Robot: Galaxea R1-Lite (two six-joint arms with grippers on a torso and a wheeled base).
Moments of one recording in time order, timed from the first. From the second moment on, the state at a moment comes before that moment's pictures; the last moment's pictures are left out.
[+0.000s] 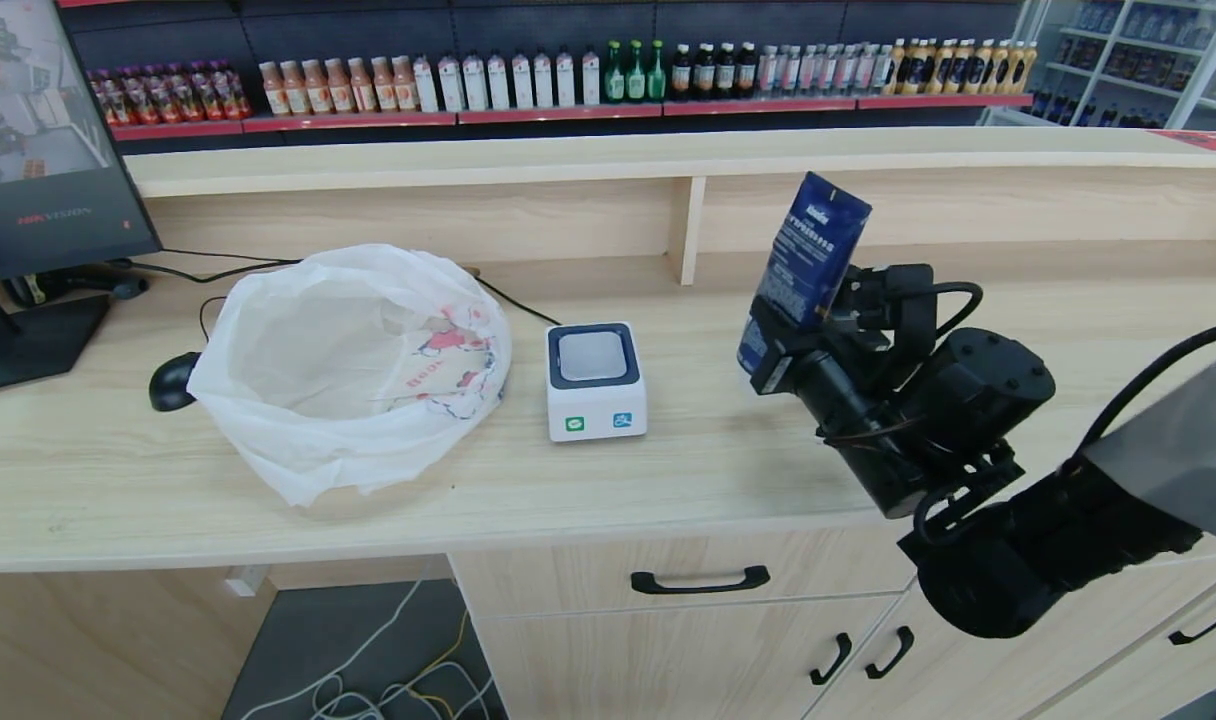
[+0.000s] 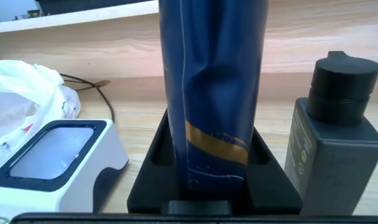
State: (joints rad) left arm 0.00 0.00 0.00 0.00 0.01 -0.02; right arm 0.50 2.04 -0.83 -1.56 -0.20 -0.01
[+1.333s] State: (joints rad) left arm 0.00 0.00 0.00 0.00 0.01 -0.02; right arm 0.68 1.58 -0.25 -1.57 -0.18 -0.06
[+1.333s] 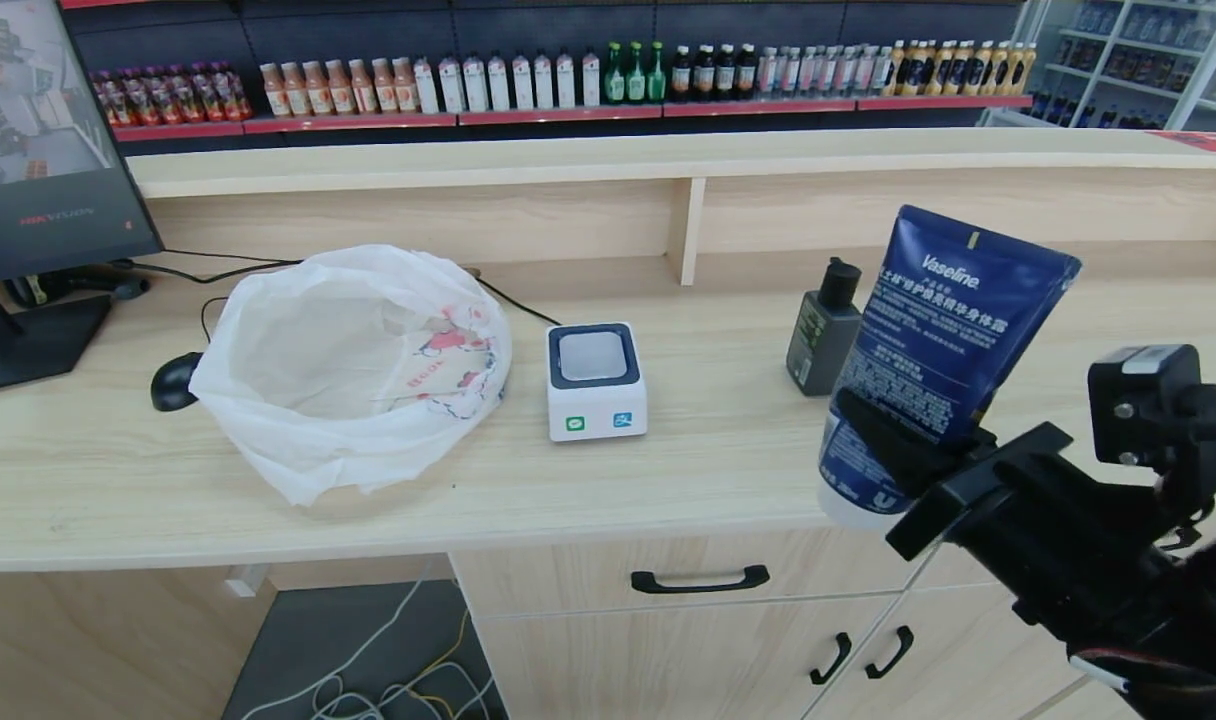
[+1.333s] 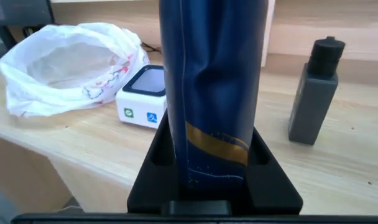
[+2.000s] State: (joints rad) left arm 0.00 0.00 0.00 0.00 0.01 -0.02; right arm 0.80 1.49 -0.14 -1.57 0.20 0.23
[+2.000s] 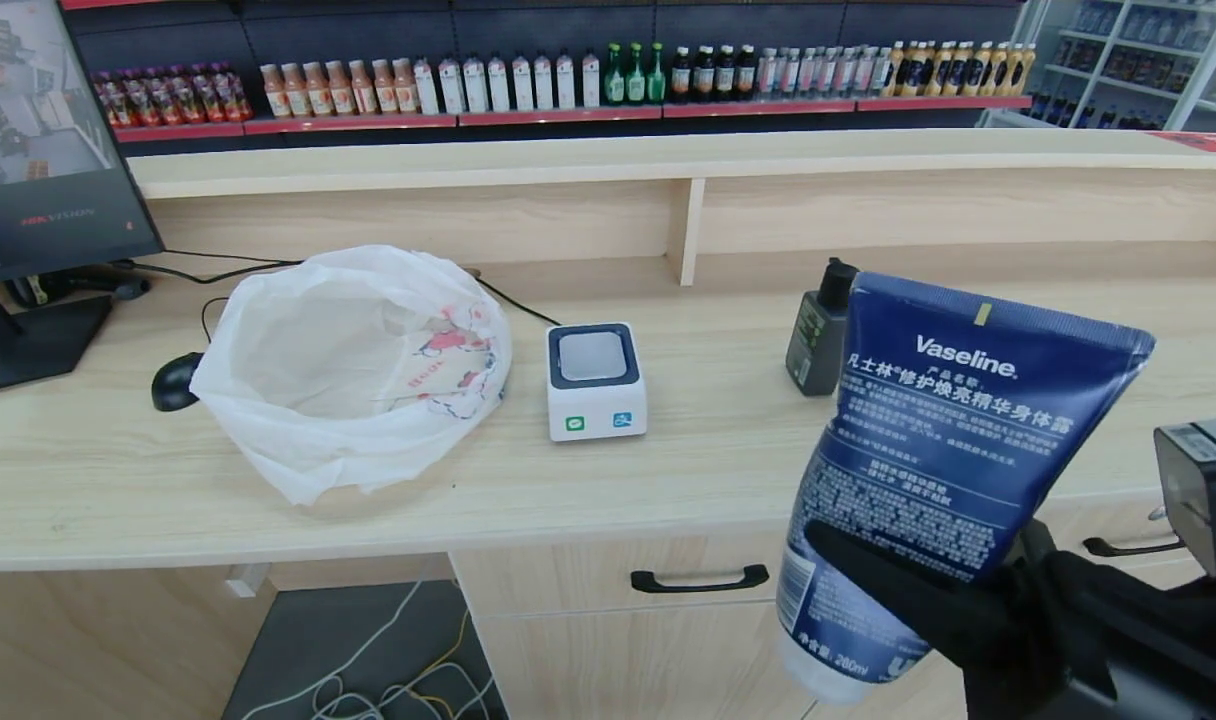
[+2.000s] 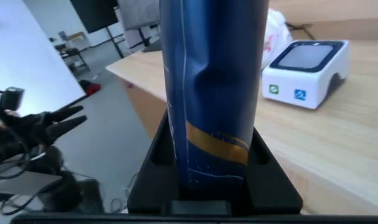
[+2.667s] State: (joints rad) left arm 0.00 0.00 0.00 0.00 0.01 -0.02; right arm 0.81 1.53 -0.33 -1.57 0.33 0.76
